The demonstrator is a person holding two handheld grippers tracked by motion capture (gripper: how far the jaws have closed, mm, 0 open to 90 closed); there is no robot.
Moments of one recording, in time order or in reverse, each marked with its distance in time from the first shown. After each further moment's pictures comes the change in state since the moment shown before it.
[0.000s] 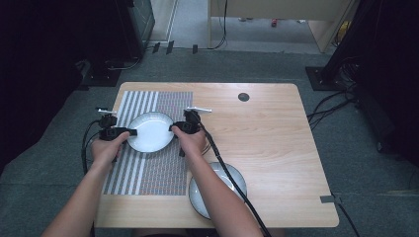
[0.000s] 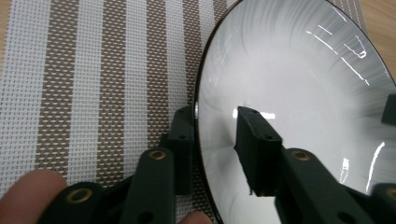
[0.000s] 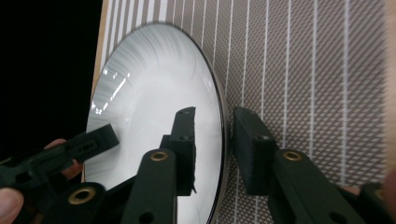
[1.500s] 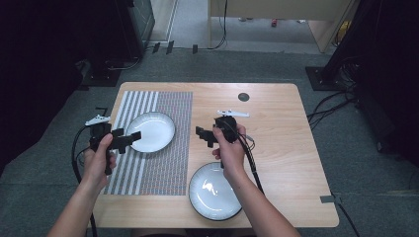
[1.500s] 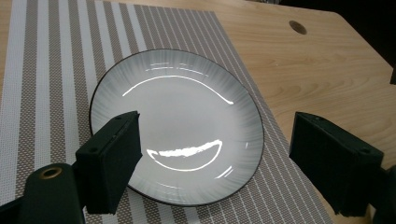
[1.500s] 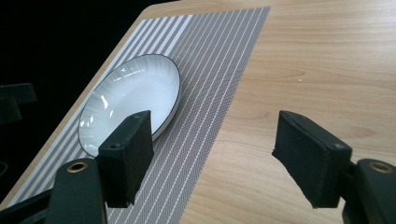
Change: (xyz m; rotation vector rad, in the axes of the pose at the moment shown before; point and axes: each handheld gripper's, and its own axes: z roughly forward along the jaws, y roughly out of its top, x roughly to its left) left arm -0.066 -0.043 -0.091 -0.249 -0.116 0.256; right arm -0.018 -0.026 -0.160 -0.226 -0.070 -0.449
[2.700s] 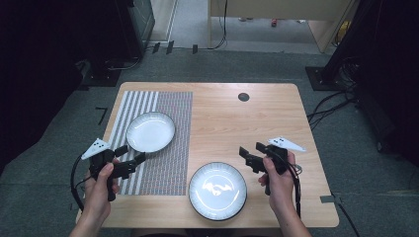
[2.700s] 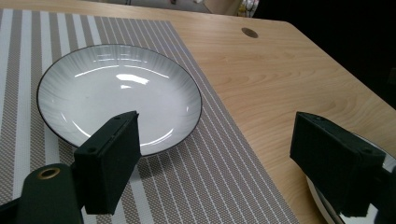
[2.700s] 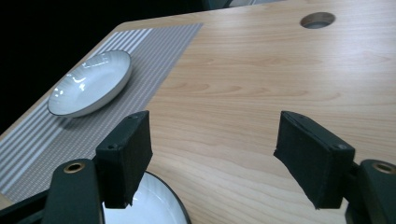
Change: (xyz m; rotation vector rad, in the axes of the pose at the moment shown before) left arm -0.047 -0.055 -0.039 -0.111 -0.068 0.055; right arm -0.077 -0.066 -0.112 -0.150 -0.065 -0.051
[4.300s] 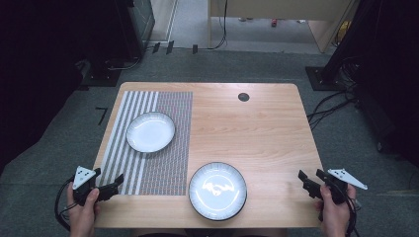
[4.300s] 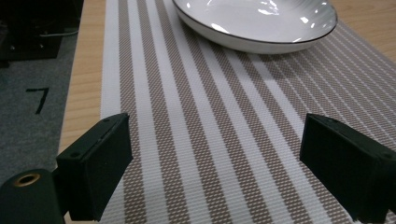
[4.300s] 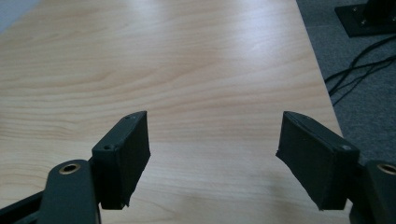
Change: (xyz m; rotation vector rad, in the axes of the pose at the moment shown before) left arm 0.069 -0.089 -0.022 0.040 0.292 0.075; right arm -0.142 -0.081 -0.090 -0.013 -0.324 0.061
